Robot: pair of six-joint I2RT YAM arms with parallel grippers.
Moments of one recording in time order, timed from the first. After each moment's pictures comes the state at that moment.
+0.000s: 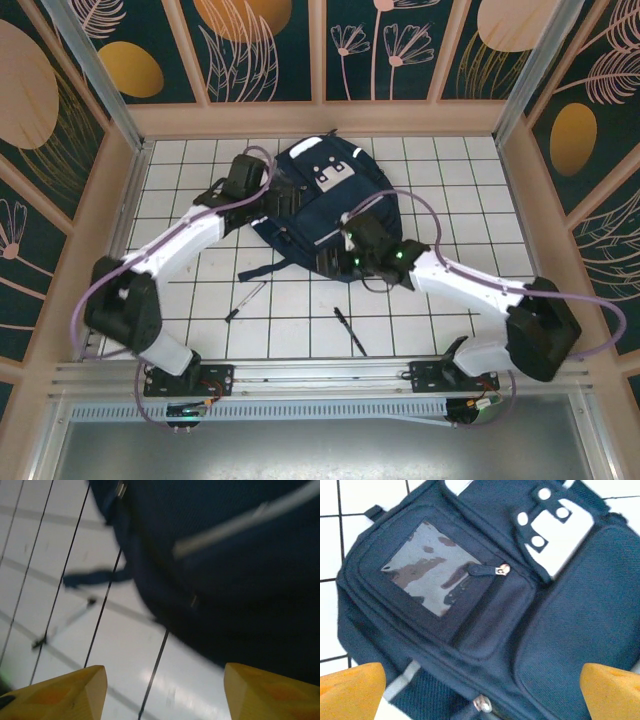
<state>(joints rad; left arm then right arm) -0.44 1.63 1.22 -0.35 -0.01 -0.30 0.80 1.39 0.88 -0.30 -0.11 0.59</state>
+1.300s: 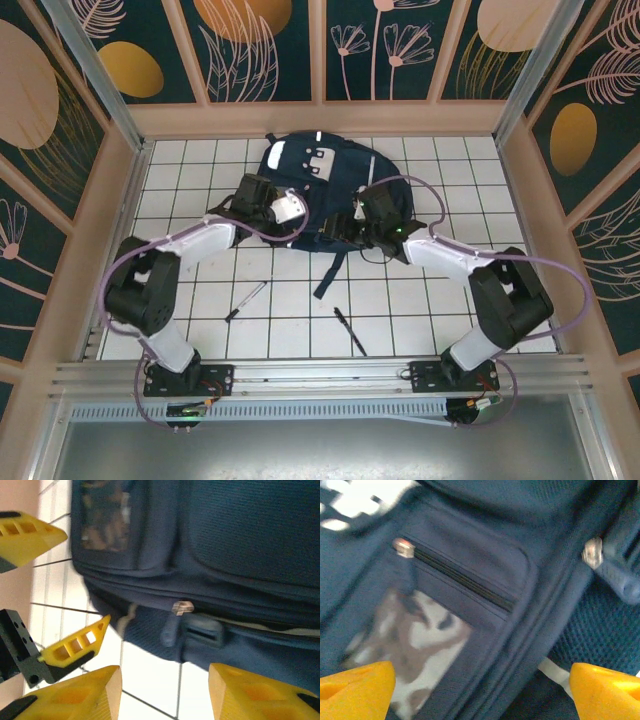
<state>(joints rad) -0.45 1.73 1.05 -0.15 0.19 0.76 0.60 1.57 0.92 -0.07 -0.26 0.77</state>
